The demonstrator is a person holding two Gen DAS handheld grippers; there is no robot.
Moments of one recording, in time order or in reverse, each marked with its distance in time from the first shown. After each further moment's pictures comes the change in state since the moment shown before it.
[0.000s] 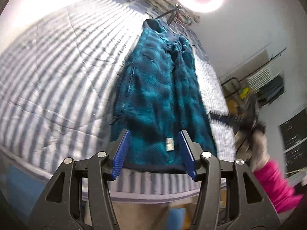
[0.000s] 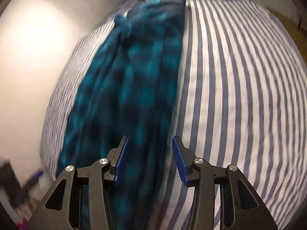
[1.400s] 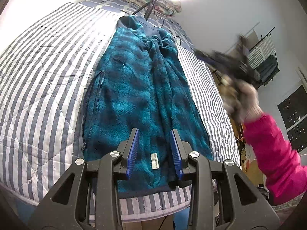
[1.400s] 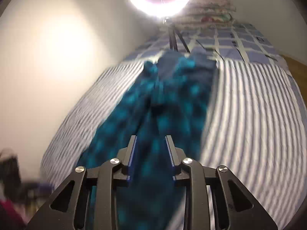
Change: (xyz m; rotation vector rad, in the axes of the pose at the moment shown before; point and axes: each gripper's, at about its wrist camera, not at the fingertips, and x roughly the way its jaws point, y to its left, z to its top) left arm 0.031 -0.054 0.023 0.172 0.037 0.003; right arm -0.020 0.035 0.107 -0.243 -0.304 0.065
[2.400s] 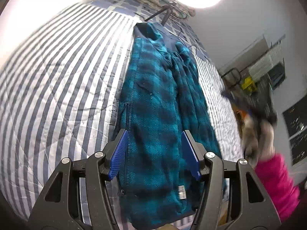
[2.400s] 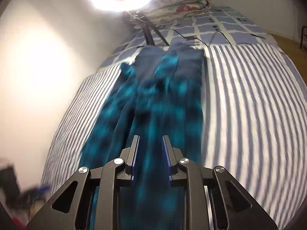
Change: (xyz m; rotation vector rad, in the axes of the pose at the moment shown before) left arm 0.012 0.060 0.076 -0.082 0.023 0.011; right arm 0.002 -0.010 -0.022 0.188 0.041 -0.065
